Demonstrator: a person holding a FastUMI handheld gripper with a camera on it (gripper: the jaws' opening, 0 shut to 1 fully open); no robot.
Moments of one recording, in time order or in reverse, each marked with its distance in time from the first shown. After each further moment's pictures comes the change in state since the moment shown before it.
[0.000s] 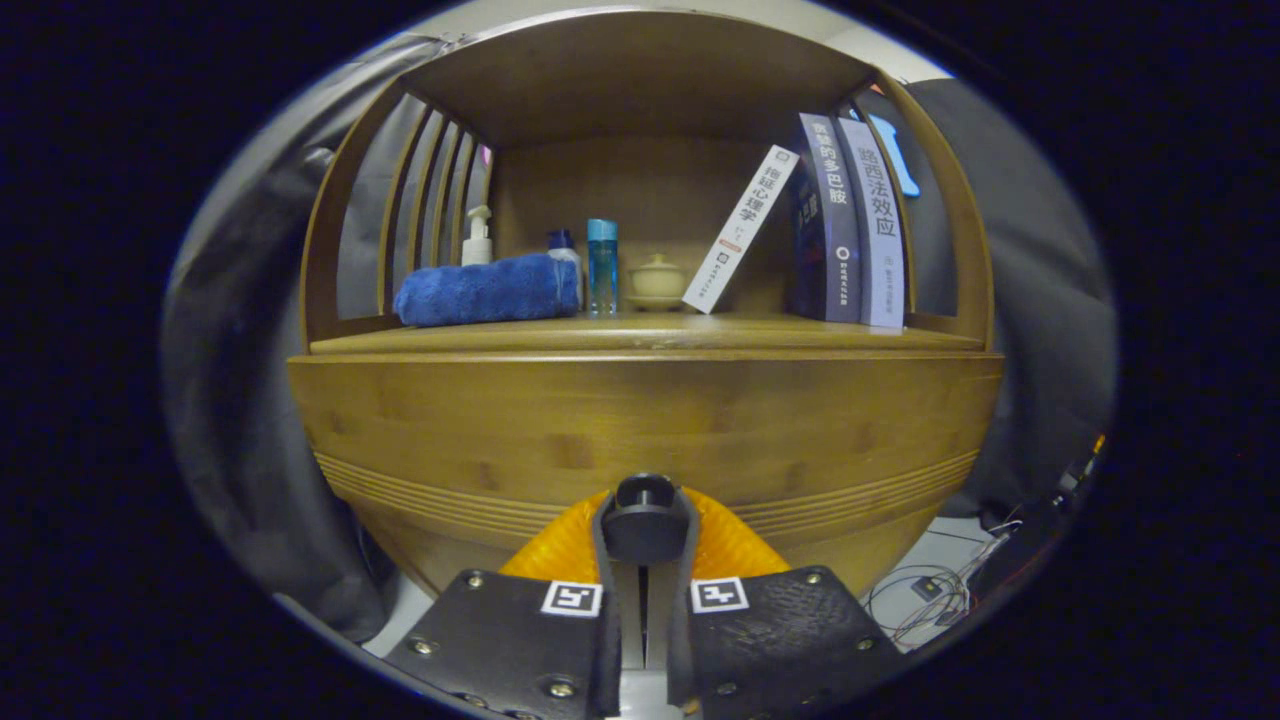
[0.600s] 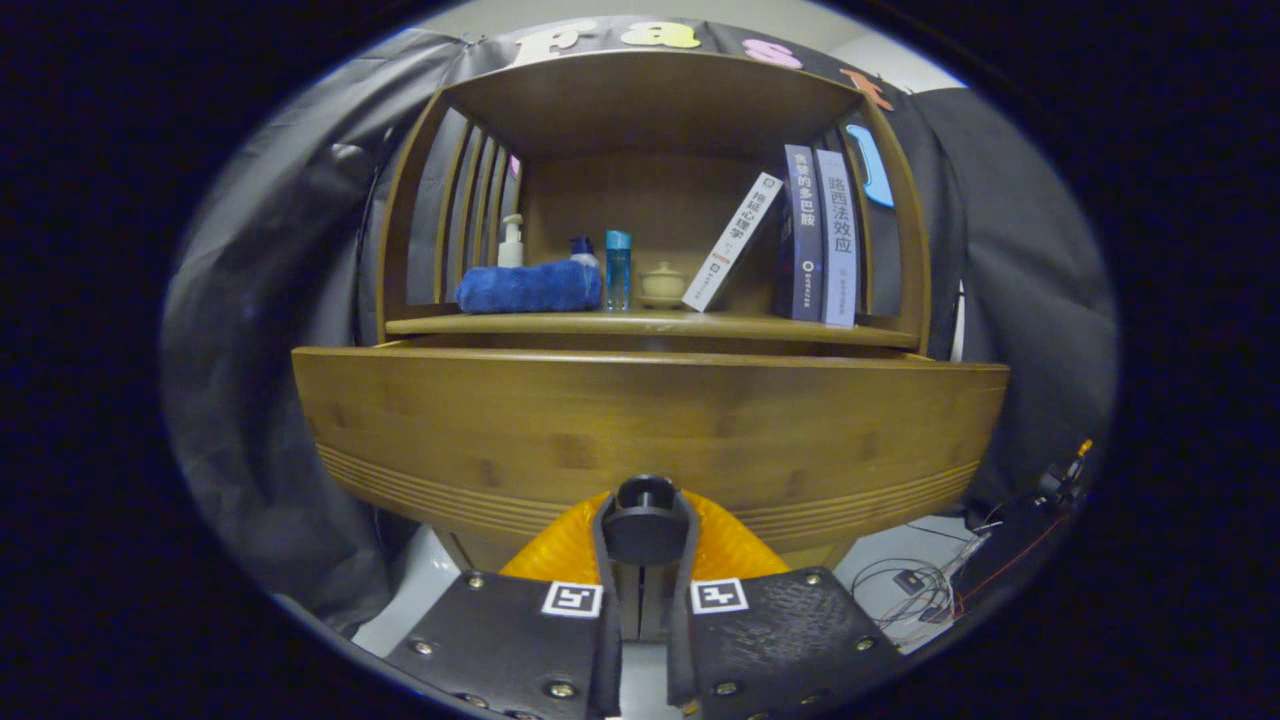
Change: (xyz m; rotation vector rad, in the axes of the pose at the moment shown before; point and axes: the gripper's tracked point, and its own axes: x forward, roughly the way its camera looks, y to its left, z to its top) arm -0.093 -0.001 -0.019 -0.023 0.021 0.007
